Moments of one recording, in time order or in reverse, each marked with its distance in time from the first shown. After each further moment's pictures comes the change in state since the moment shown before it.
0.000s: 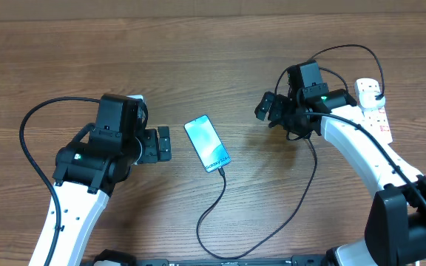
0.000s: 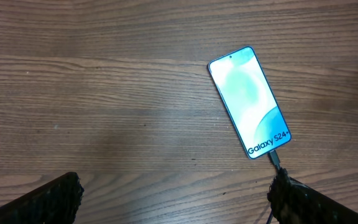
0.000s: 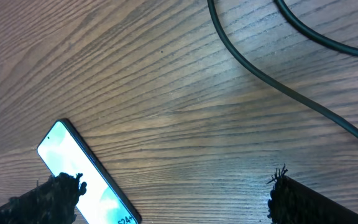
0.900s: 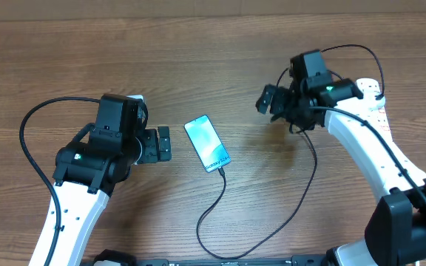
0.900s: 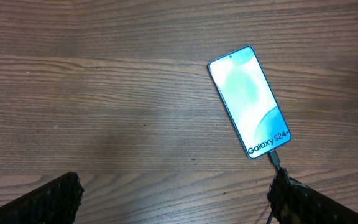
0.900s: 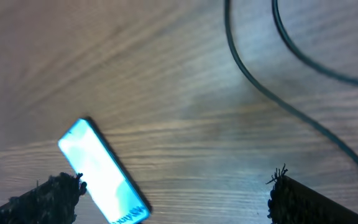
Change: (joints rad) left arm 0.000 0.000 0.000 0.000 0.000 0.000; right arm -0.008 0.000 0.144 -0.118 -0.005 -0.061
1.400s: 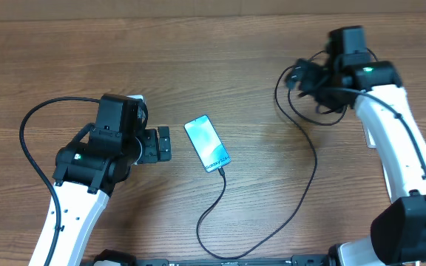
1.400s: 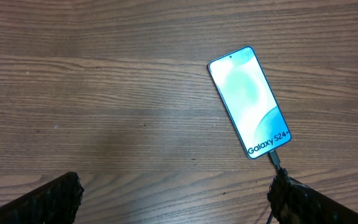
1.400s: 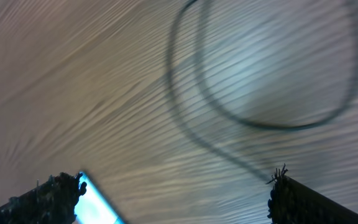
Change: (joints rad) left arm 0.000 0.000 0.000 0.000 0.000 0.000; right arm -0.206 0.000 0.148 -0.101 0.040 -0.021
